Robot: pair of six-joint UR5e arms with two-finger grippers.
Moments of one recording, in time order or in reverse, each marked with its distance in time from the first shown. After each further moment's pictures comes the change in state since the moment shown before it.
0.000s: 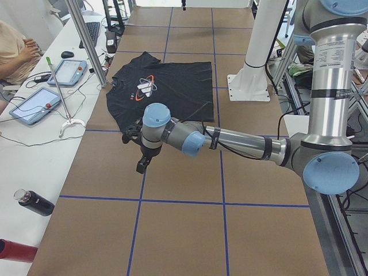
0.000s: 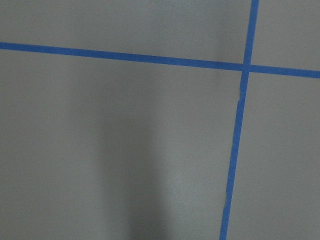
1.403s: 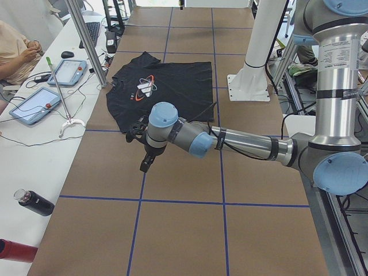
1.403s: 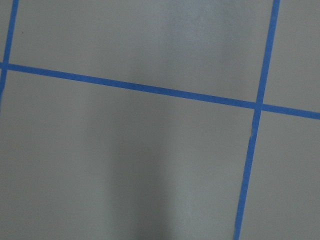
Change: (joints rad) left arm -0.014 0.029 -0.057 -0.030 -0.025 -0.025; right arm -0.028 0.044 -0.029 0.167 0.000 0.086
